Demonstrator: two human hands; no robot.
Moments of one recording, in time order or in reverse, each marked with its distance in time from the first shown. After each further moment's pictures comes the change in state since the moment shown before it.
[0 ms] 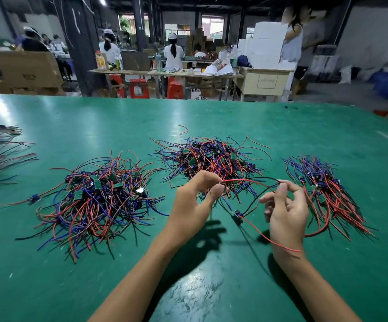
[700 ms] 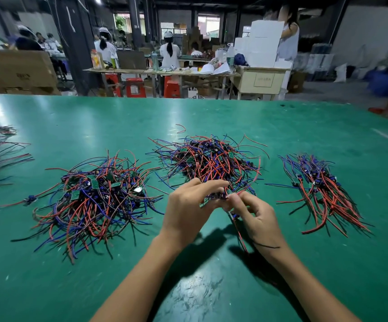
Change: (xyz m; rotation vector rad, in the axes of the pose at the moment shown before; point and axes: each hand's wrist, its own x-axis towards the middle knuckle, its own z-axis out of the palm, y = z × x) left_hand -0.005 -0.003 -0.002 0.427 0.123 0.419; right_hand -0.018 -0.002 0.008 -0.353 -0.557 -0.082
